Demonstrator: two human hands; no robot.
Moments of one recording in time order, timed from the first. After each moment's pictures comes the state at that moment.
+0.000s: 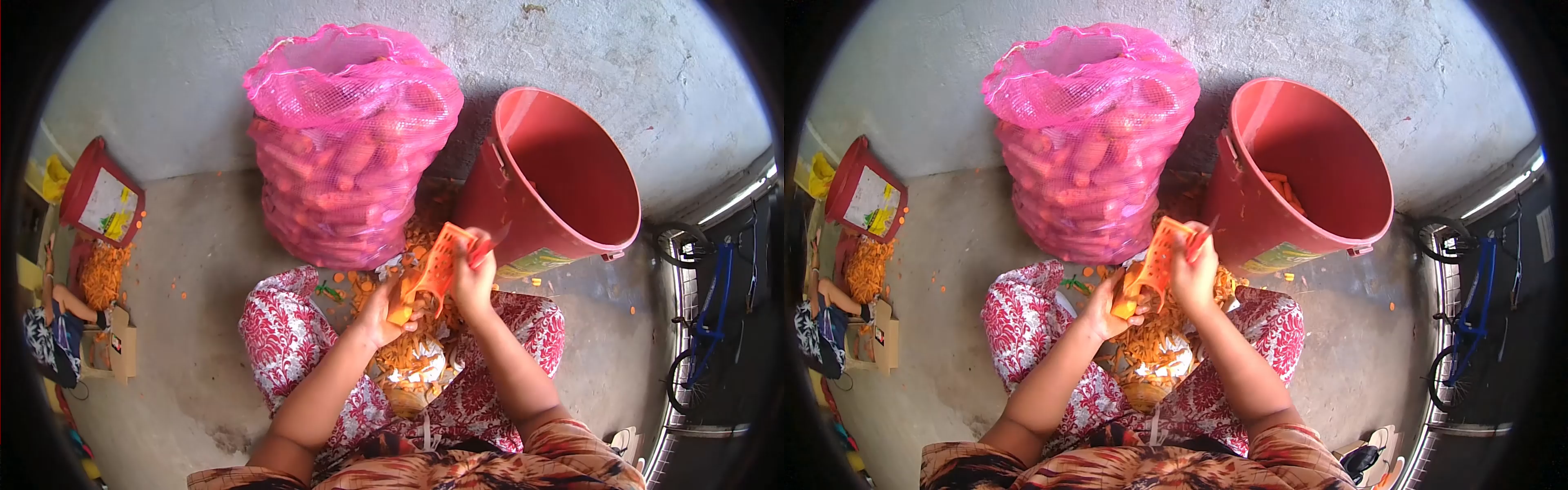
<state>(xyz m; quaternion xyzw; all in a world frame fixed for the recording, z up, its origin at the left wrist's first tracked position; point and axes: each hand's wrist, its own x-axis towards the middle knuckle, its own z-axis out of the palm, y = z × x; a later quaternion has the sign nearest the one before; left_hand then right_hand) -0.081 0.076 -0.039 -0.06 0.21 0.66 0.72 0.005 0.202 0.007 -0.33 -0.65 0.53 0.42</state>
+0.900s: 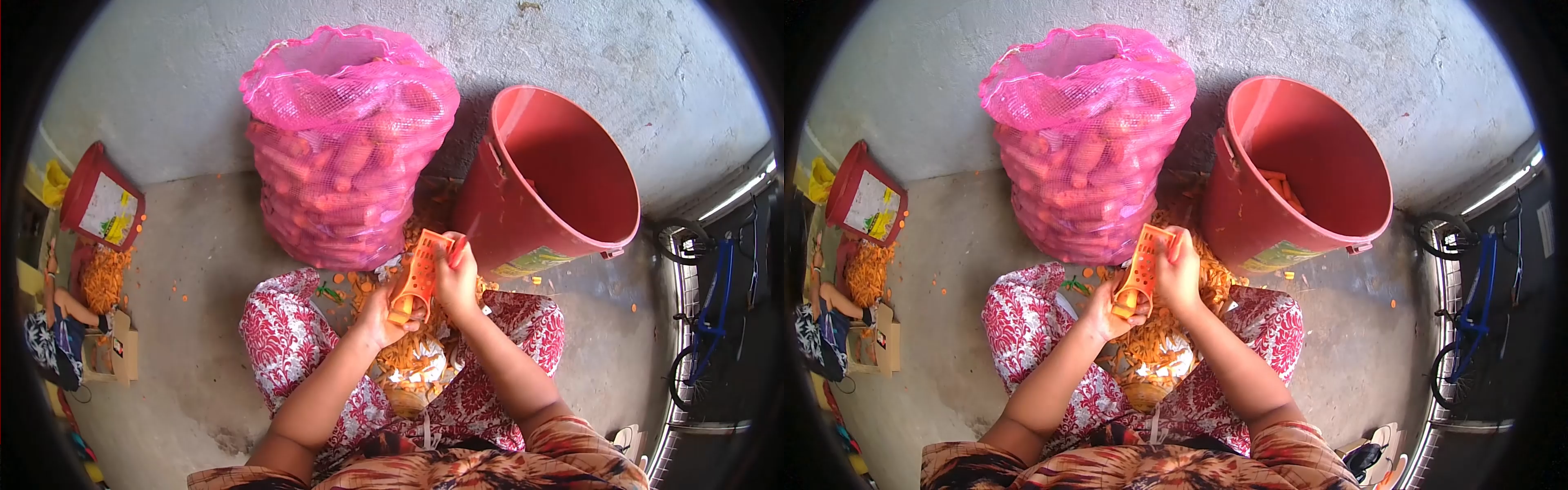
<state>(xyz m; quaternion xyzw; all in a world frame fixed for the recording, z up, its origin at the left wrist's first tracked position) -0.077 0.078 -0.036 -0.05 0.23 0.67 0.70 -0.006 0.194 -0.008 -0.33 -0.70 0.49 0.40</state>
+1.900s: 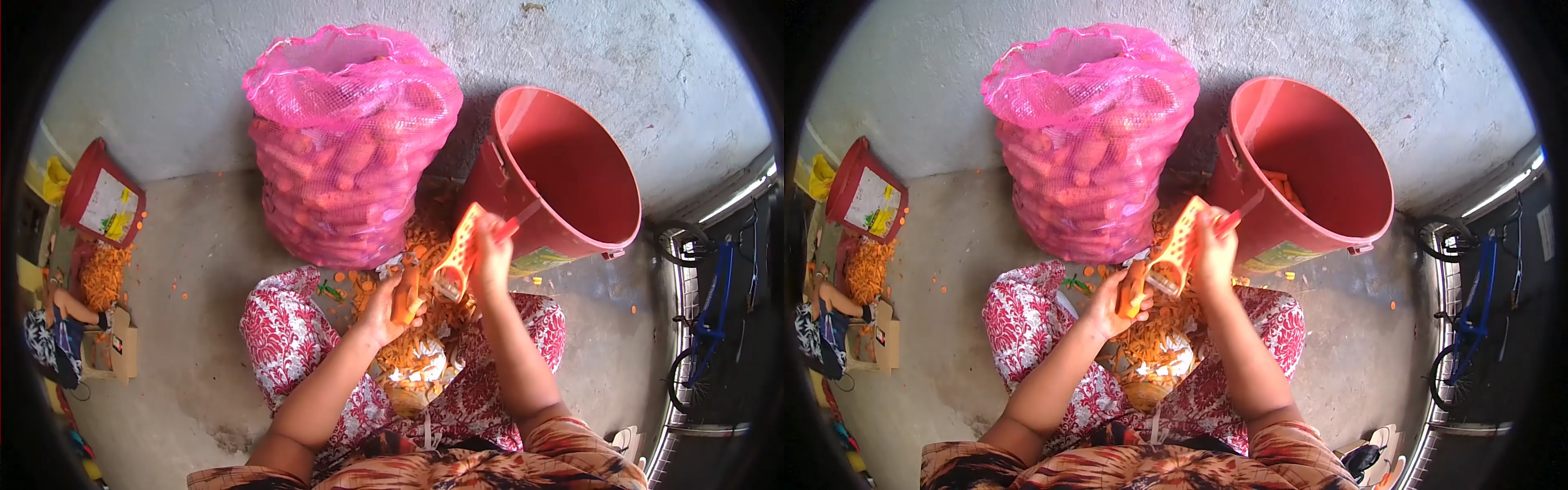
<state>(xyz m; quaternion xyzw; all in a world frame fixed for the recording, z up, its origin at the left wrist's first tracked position) -0.075 0.079 -0.034 -0.07 0.26 0.67 0.69 0.005 0.232 0.015 -0.33 -0.47 0.69 0.44</state>
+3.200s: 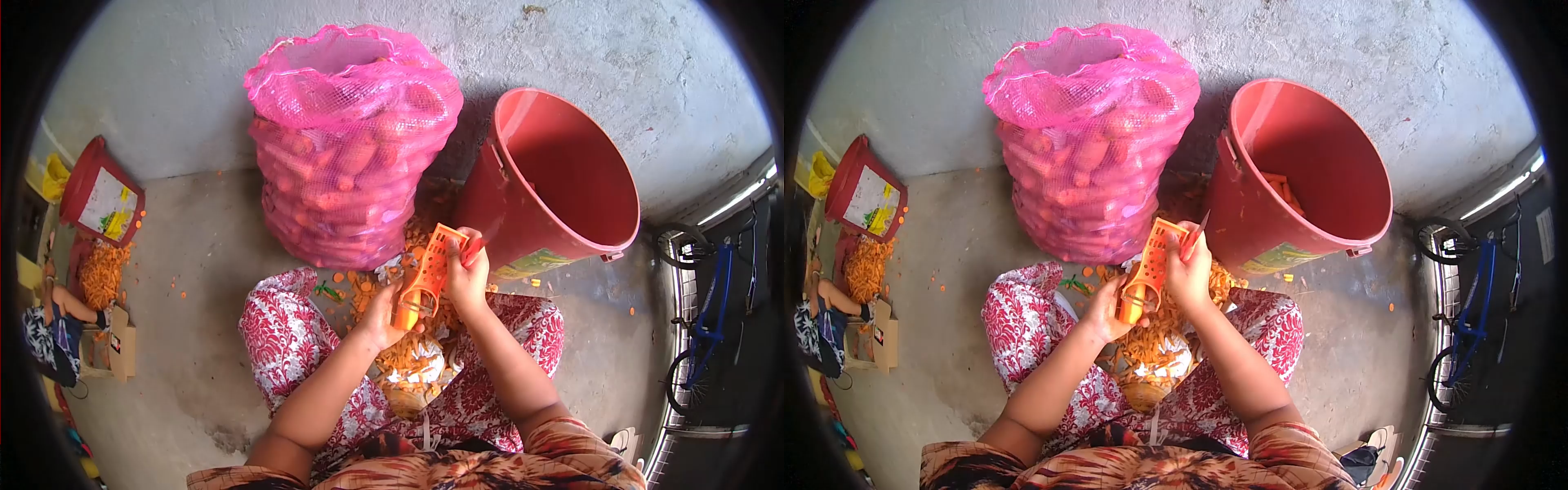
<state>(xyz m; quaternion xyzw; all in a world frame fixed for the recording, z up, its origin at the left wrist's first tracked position) -0.070 0.076 -0.025 -0.04 0.29 0.68 0.68 0.000 0.197 0.009 -0.31 -0.66 0.54 0.41</state>
